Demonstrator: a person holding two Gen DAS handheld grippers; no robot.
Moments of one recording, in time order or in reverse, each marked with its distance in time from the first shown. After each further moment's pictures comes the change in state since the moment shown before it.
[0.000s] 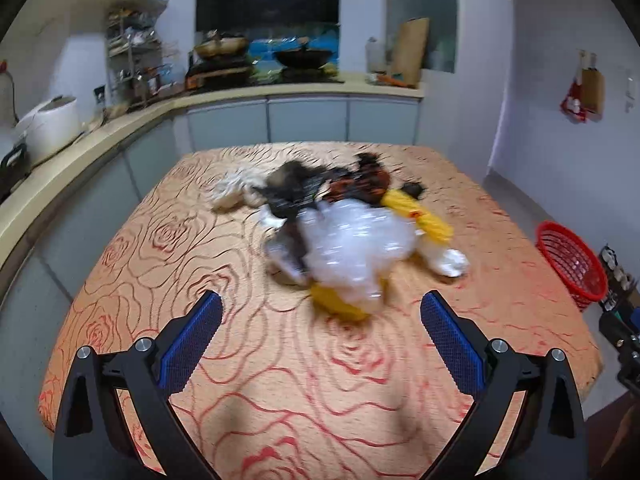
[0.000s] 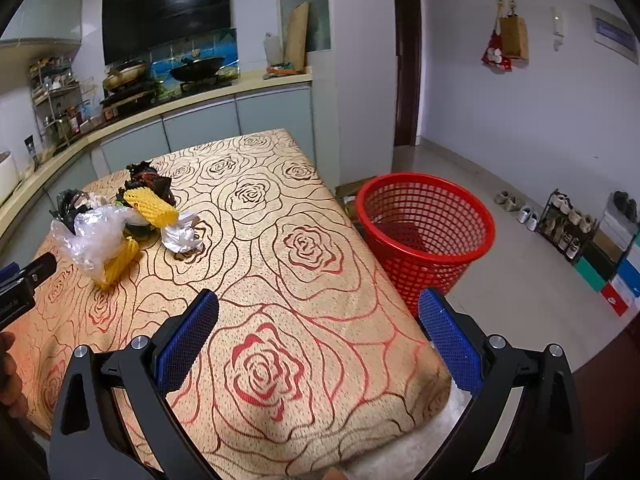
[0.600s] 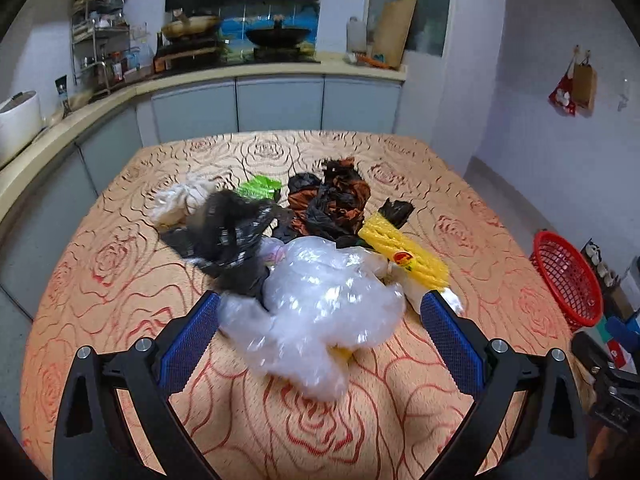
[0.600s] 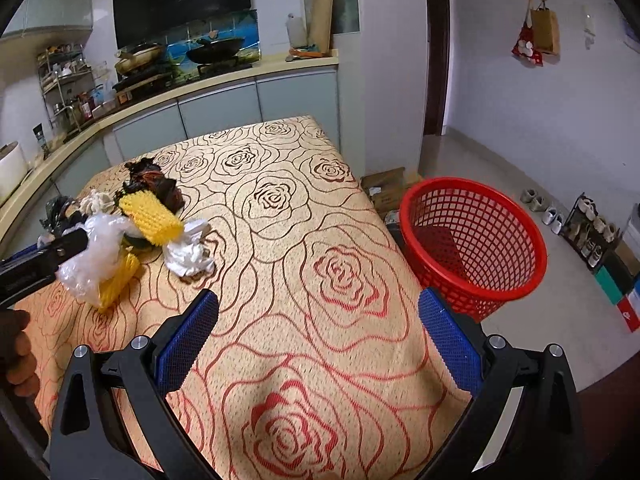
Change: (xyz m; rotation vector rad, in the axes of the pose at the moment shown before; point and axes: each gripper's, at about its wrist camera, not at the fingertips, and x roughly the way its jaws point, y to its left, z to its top) left arm 0.072 -0.026 0.049 0.015 0.095 -0.090; right arm 0.051 0.013 0.037 -0.033 0.065 0.061
